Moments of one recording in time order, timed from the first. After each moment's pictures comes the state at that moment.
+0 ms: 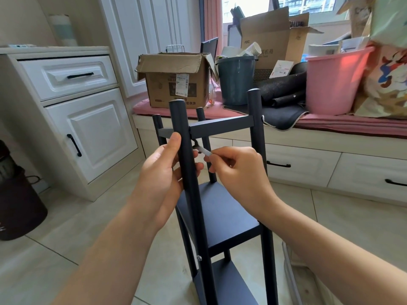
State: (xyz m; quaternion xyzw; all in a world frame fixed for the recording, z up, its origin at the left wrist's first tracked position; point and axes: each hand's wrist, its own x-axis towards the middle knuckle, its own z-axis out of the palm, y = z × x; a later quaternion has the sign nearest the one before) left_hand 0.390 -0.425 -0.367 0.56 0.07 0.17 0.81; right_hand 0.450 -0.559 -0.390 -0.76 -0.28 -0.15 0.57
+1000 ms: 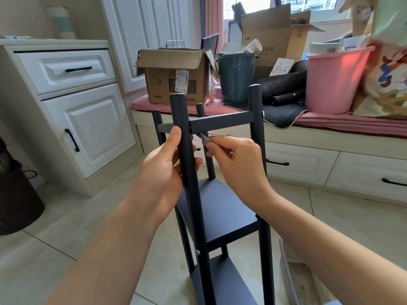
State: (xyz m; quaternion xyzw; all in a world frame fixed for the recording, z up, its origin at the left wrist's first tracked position) left_hand 0.390 -0.426 -0.366 0.52 0.08 0.16 0.84; right_hand 0.454 -0.552 -0.385 -0.77 -0.28 -0.20 0.53
